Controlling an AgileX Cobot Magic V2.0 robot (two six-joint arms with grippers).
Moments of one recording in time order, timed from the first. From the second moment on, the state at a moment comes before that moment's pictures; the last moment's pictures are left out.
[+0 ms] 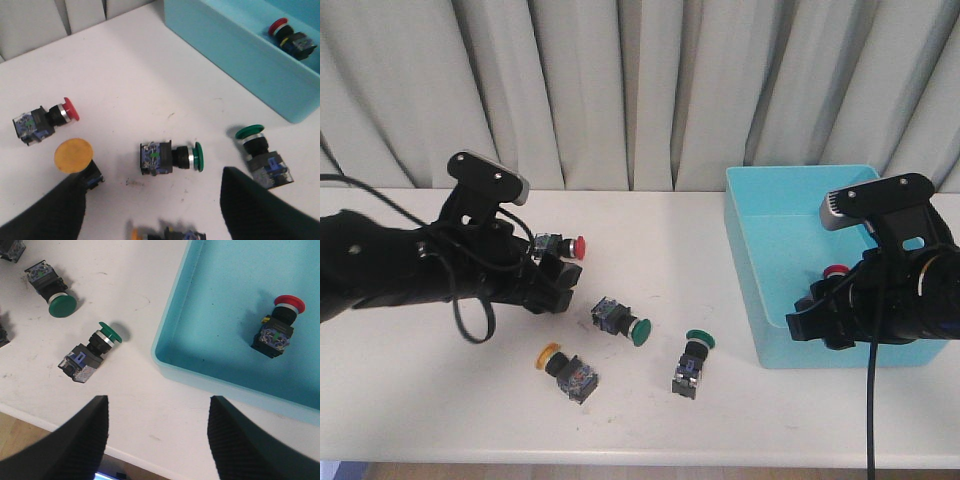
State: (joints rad) left arm -0.41 1.53 -0.94 -0.75 0.23 0.75; right arm 0.31 1.21 -0.84 -0.03 0.62 0.01
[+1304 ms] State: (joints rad) left arm -0.34 2.15 -1.44 -0.17 0.44 0.09; right arm 0.31 1.21 -0.84 -0.03 0.62 0.01
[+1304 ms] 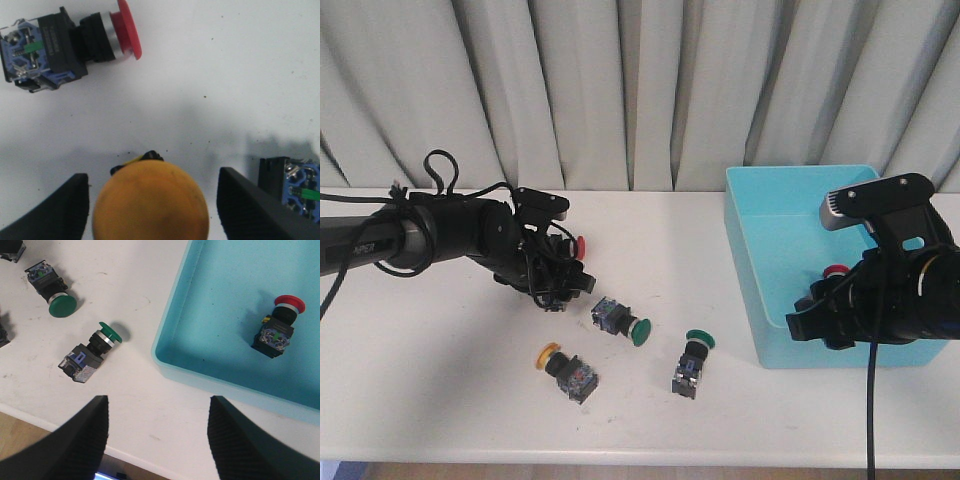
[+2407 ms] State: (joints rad) left arm -0.34 1.88 -1.43 -0.16 0.60 0.24; right arm 0.31 1.21 -0.84 -0.03 0.62 0.01
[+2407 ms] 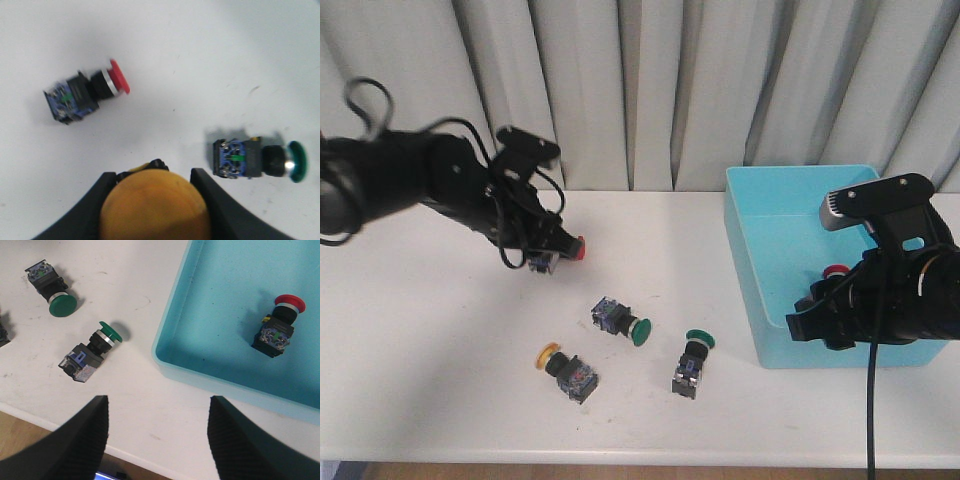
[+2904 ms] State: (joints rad) left arm -0.37 1.34 -0.95 -0.22 0.42 0.35; right arm 0.31 1.21 -0.84 -0.03 0.62 0.01
